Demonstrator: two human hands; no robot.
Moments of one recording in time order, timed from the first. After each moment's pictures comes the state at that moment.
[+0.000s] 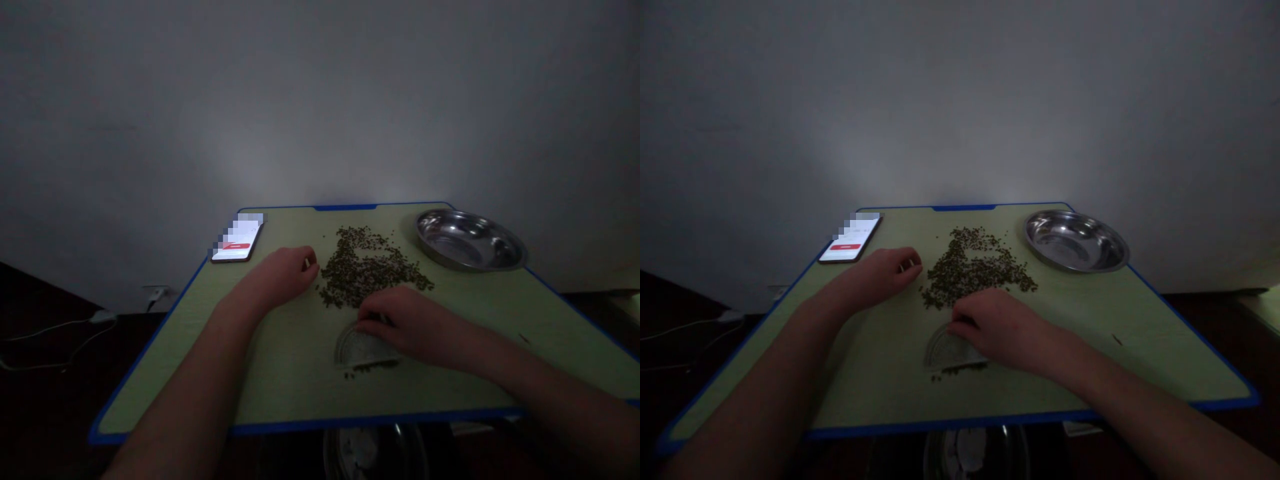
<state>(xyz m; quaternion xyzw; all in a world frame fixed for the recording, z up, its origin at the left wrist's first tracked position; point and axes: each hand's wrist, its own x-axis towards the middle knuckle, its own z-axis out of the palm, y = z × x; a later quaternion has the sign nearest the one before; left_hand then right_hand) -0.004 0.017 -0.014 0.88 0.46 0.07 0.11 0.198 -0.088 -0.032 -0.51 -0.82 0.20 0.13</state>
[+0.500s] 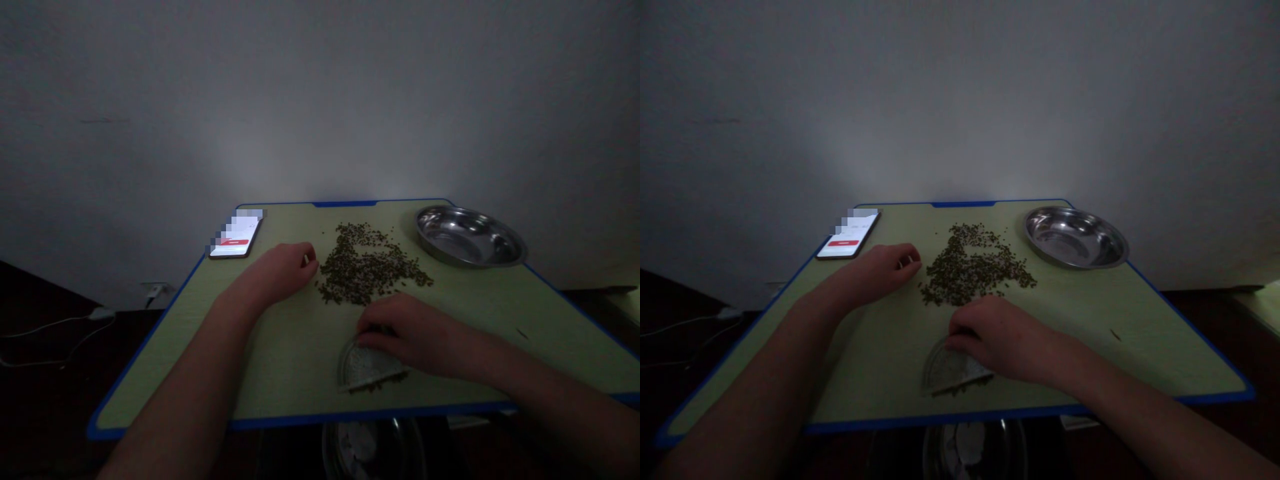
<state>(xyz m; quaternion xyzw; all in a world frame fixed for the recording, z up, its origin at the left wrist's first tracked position) -0.004 0.017 -0.014 0.88 0.45 0.07 0.11 0.197 -0.099 -0.035 -0.48 -0.83 0.25 0.13</state>
